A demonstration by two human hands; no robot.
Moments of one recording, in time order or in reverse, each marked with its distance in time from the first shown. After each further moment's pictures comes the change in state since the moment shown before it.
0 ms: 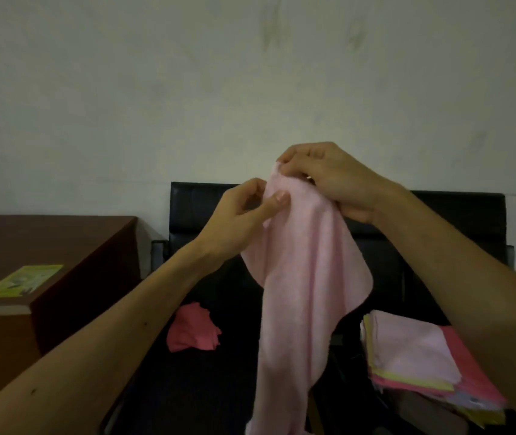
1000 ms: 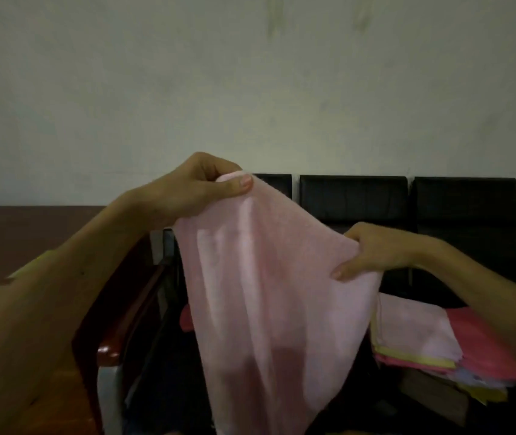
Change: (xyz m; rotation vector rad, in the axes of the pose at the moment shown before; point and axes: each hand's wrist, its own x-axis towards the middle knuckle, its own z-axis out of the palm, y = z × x) left_hand -0.020 0.047 -0.059 0.153 -0.313 0.001; right_hand -0.075 0.093 -0.033 -0.488 -0.379 0.332
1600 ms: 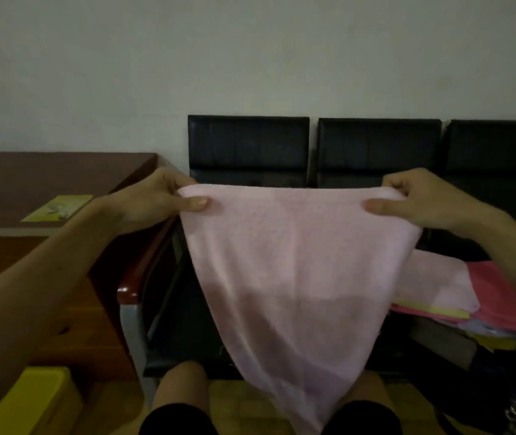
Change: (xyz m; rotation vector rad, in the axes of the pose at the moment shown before) left_hand -0.064 -0.112 -0.013 -0.117 0.027 -0.424; right_hand 0.001 0.039 0.018 0.182 0.383 0.026
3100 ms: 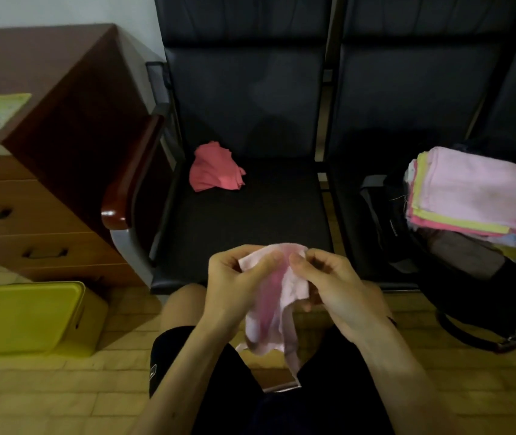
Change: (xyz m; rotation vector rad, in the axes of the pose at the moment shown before) left_hand -0.058 -0.121 0.213 -0.449 0.401 -0.321; right_hand -0.082 0.025 0.245 0.898 -0.178 0.631
